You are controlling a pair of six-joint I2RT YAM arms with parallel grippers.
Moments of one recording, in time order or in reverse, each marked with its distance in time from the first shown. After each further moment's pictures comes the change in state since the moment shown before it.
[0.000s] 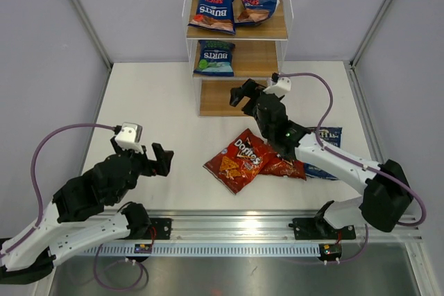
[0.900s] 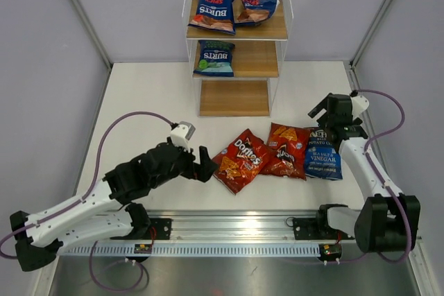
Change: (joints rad) left arm 0.000 0.309 -0.151 0.381 0.422 -0.130; right arm -0.726 -0.238 -0.206 -0.535 -0.198 -0.061
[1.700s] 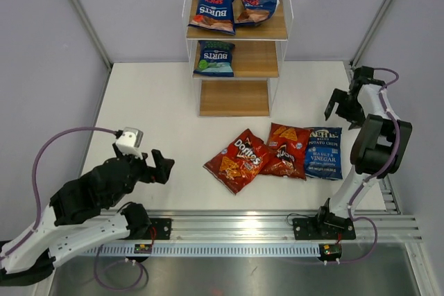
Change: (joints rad) left arm 0.000 -0.318 0.140 -0.455 -0.314 0.078; right arm -0.304 0.682 0.647 -0.462 -0.316 -0.504
